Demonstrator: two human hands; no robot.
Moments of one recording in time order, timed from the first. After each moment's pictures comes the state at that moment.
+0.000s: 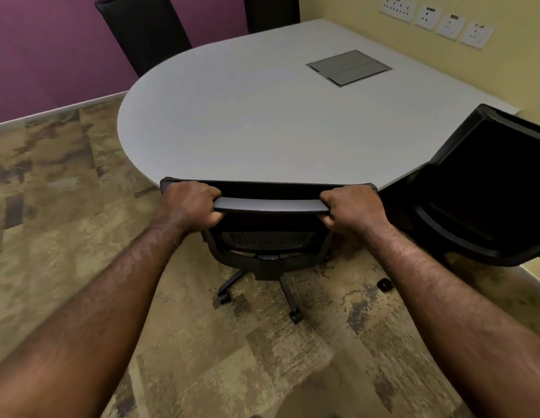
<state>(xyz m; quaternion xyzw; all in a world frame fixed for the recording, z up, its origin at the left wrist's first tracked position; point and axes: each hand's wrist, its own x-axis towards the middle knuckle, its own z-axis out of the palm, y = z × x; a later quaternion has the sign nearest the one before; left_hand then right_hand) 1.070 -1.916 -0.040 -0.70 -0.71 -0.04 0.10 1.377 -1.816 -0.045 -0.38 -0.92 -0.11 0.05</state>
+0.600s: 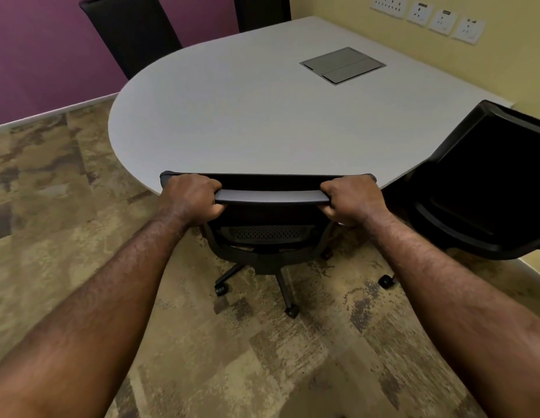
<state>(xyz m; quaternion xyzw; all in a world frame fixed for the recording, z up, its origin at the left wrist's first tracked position) 1.041 -1.882 -0.049 -0.71 -0.69 -0.07 0.11 1.354 -1.791 -0.044 -0.40 -0.91 -0.12 0.03</state>
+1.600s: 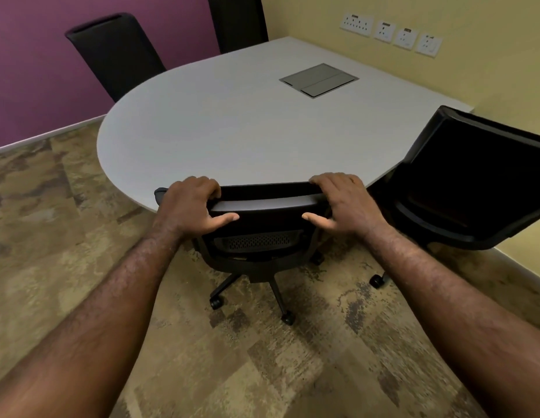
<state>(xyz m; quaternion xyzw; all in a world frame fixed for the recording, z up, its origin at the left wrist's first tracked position) 1.054 -1.901 -0.030 -0.76 -0.63 -0.16 0.07 1.386 -1.832 -0.034 -0.41 -0.90 -0.07 0.15</state>
